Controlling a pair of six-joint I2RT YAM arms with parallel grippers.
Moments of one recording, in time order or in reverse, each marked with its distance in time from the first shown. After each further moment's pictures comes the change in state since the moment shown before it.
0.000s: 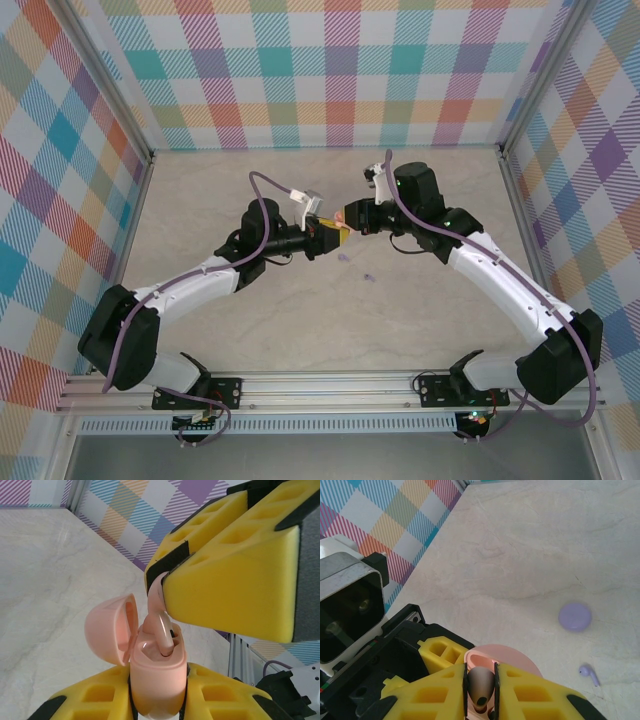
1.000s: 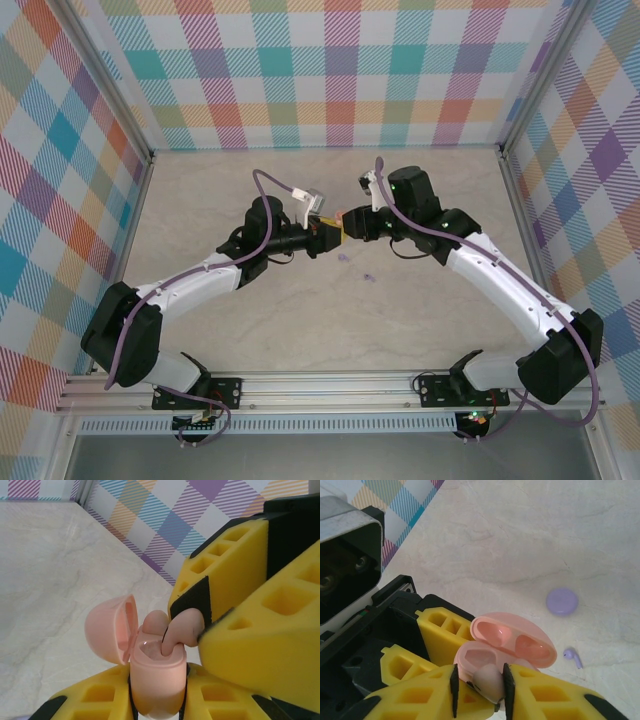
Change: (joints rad) left arm -0.003 0.017 0.028 -0.051 -0.026 0.009; right arm 0.033 0.000 0.014 -0.093 0.059 -0.069
